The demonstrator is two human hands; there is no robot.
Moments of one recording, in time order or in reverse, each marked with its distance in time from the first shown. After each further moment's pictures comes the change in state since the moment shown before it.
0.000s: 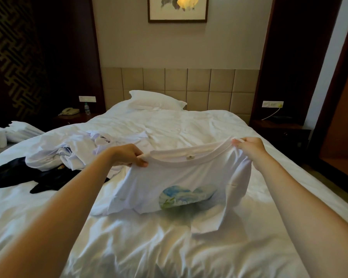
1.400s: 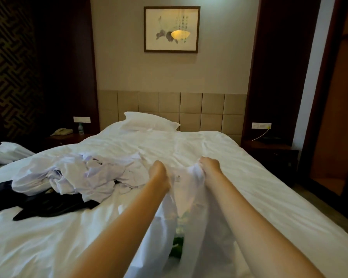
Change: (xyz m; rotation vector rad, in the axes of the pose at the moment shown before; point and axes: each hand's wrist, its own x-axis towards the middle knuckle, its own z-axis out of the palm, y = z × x) left_hand 0.013 0.113 0.084 -1.459 0.456 -0.110; right_hand -0.026 -0.040 0.070 0.256 -0.031 0.122
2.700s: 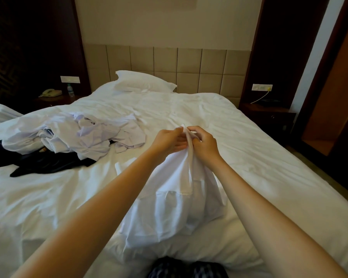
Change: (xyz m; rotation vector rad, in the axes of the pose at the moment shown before) left_hand -0.016 -0.036 -0.021 0.537 -0.421 0.194; right_hand -0.030 0.064 -0.020 -0.242 -0.225 -0.520
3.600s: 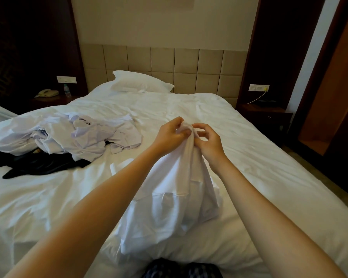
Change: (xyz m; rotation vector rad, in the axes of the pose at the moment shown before) left_hand 0.020 0.003 0.013 0.604 0.029 0.457; right_hand -0.003 0.000 -0.024 0.221 0.044 0.087
